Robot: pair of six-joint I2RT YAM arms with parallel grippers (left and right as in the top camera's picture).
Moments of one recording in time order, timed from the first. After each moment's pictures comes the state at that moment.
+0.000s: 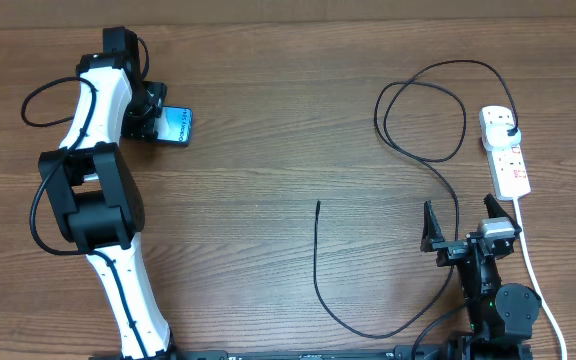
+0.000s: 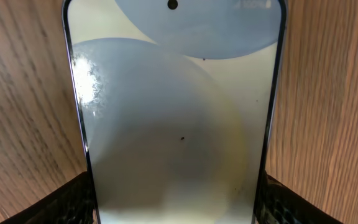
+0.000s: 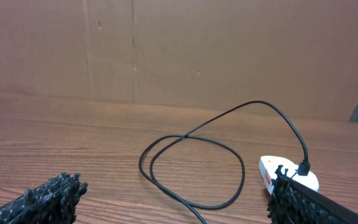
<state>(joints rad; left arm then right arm) 0.13 2.34 1.97 -0.99 0.01 -1.31 -0.10 0.01 0.02 -0.02 -0.20 -0.06</state>
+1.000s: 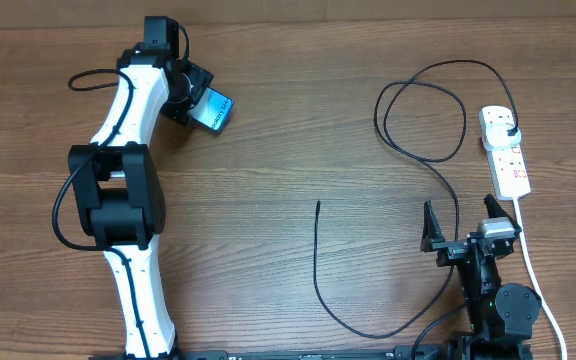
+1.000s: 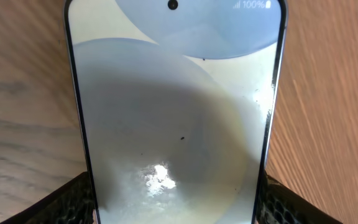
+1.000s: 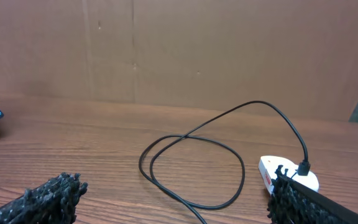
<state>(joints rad) -0.01 2.34 1.97 -0.81 0.13 -1.06 -0.10 0.01 0.02 -0.02 -0.20 -0.06</state>
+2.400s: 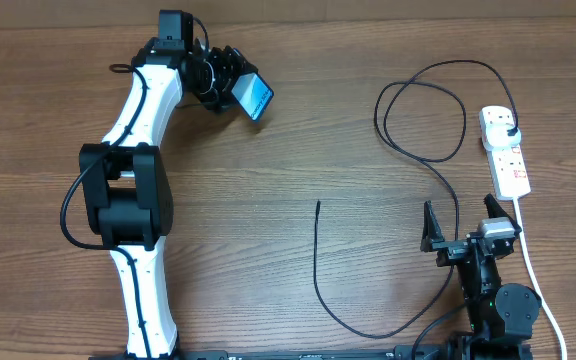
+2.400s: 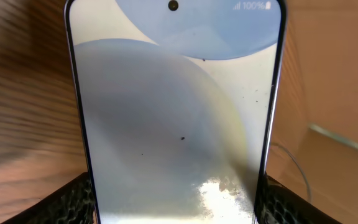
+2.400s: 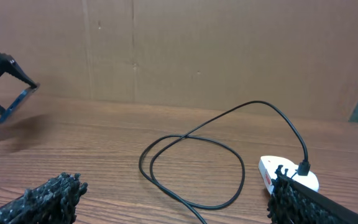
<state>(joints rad) -0.07 2.34 1.97 -0.68 0.63 -0.92 -0.10 0.01 0.02 -0.02 -0.20 -0.06</state>
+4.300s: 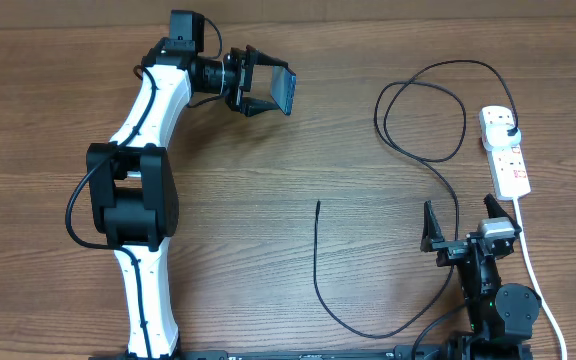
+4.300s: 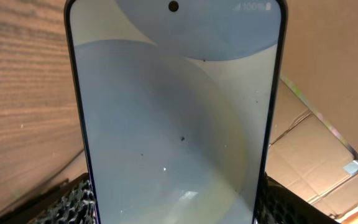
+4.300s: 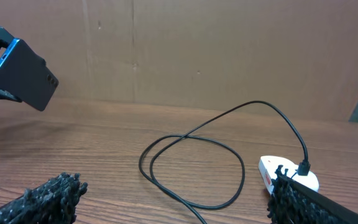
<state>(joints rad) -0.10 2.34 1.97 -0.70 1.15 -1.29 -0.10 0.01 0.02 -0.02 -0.20 -0.06</state>
